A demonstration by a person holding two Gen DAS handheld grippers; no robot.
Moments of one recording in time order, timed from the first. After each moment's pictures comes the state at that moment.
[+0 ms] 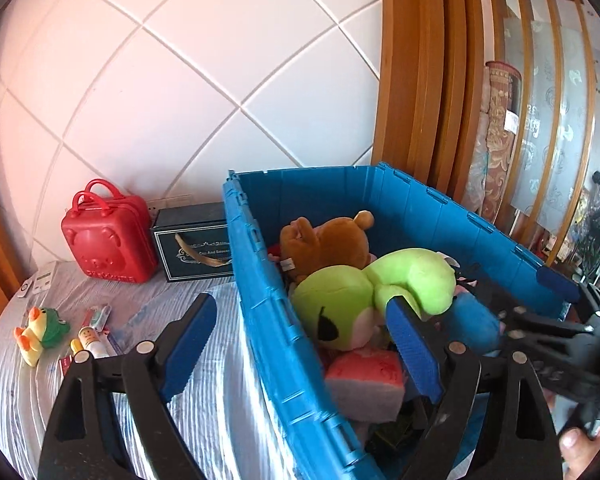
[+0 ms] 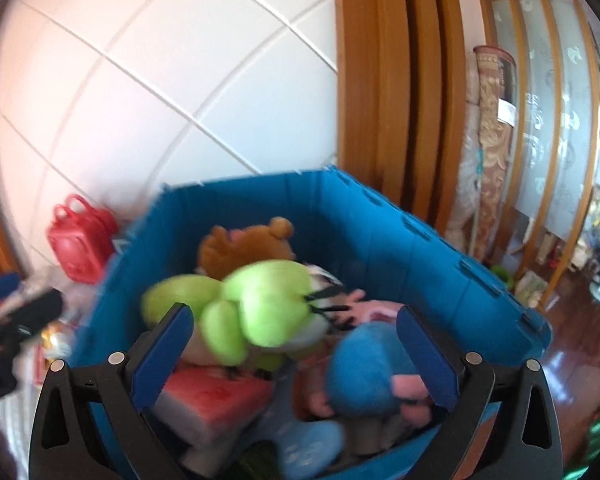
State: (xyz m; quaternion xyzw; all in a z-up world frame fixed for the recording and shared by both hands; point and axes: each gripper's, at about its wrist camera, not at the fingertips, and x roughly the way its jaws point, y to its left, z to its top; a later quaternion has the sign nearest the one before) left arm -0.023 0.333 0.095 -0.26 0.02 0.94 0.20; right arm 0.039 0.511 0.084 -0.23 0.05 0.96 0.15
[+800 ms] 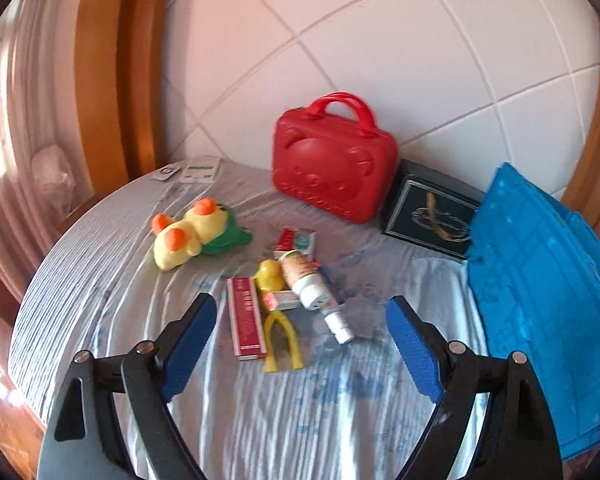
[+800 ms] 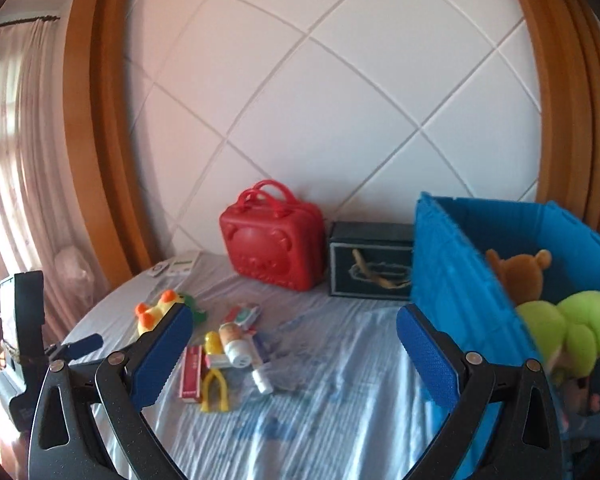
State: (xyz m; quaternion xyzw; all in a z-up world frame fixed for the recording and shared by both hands) left arm -0.093 -0.017 0.000 -0.34 -0.11 0.93 -0.06; right arm -0.058 0.213 0.069 -0.23 0.02 0.97 -0.09
